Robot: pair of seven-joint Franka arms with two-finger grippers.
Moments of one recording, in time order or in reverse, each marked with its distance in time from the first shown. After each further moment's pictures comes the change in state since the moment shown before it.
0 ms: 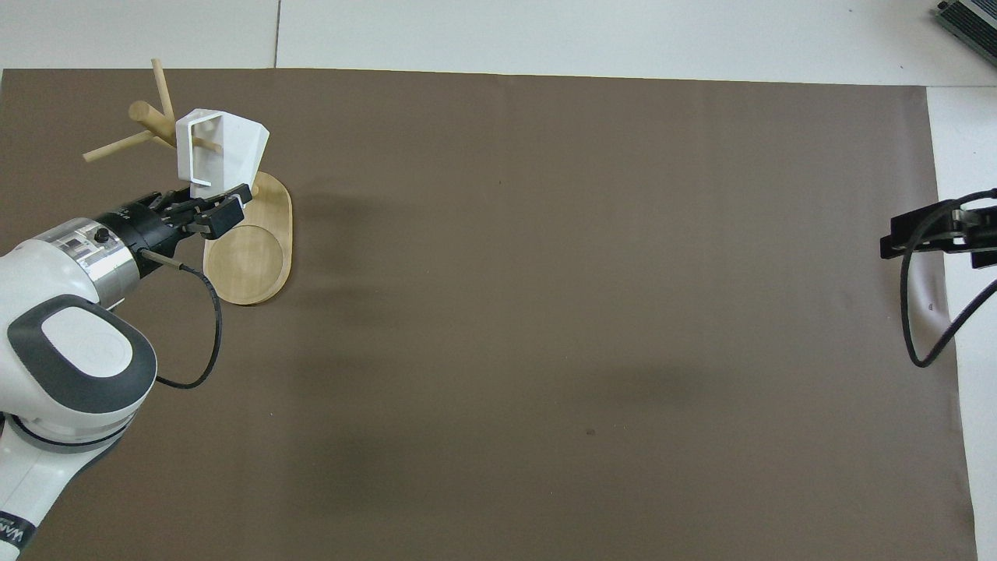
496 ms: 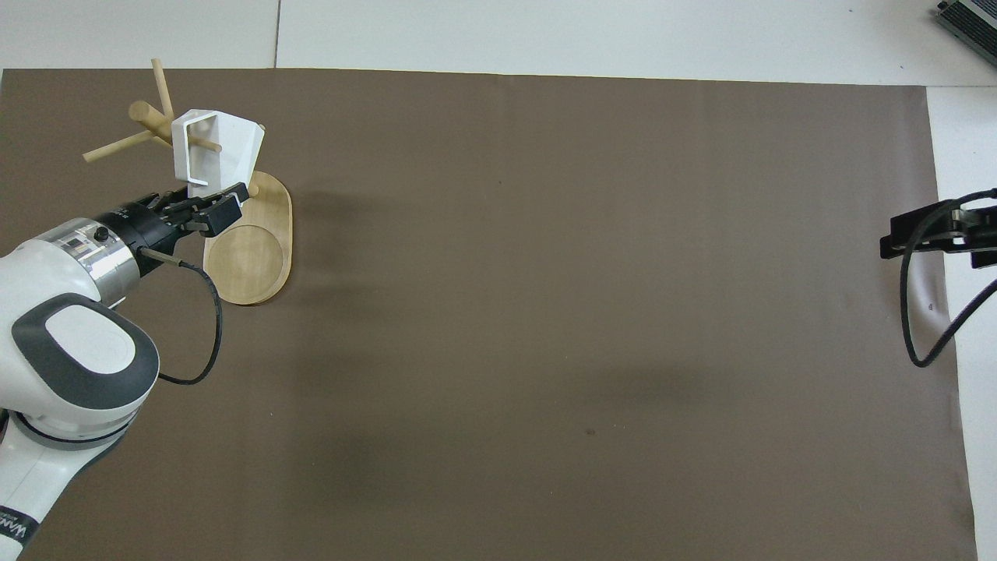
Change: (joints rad) left arm 0.000 0.015 0.002 -0.001 0.000 0.021 -0.018; right arm 0.001 0.000 0.000 0.000 0.000 0.000 0.000
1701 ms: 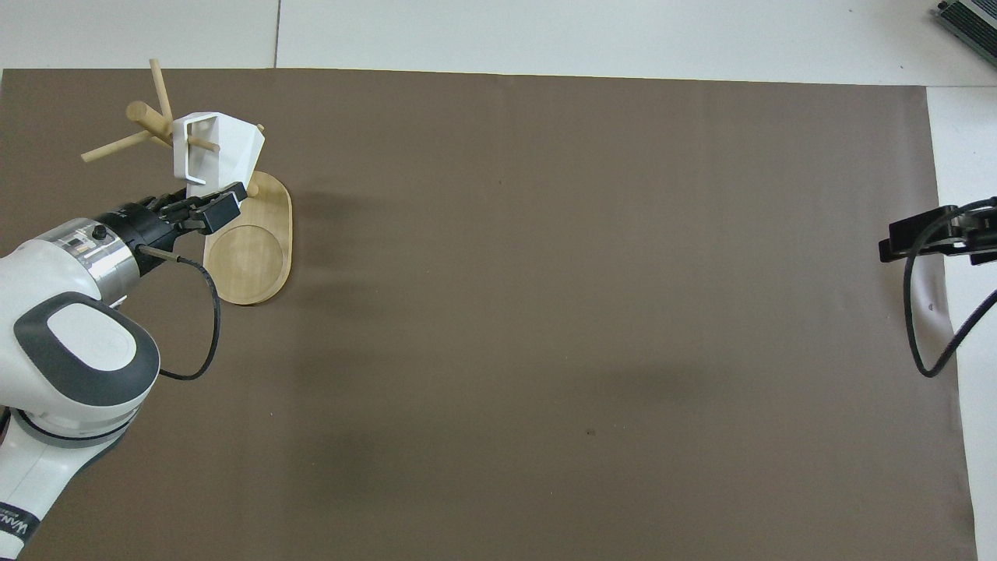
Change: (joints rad) left arm 0.000 0.008 0.010 0.000 0.000 0.008 -0.043; right arm 0.001 0.000 0.000 0.000 0.000 0.000 -0.074
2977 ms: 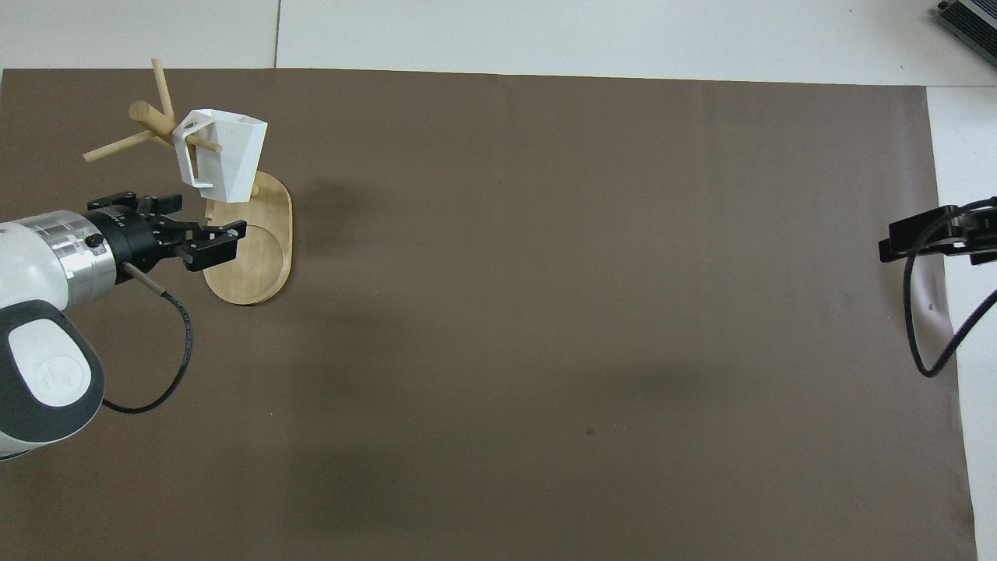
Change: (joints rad) left arm 0.000 -0.119 0.043 0.023 0.462 -0.323 0.001; right arm 0.000 0.000 0.000 0.000 0.000 0.000 0.000
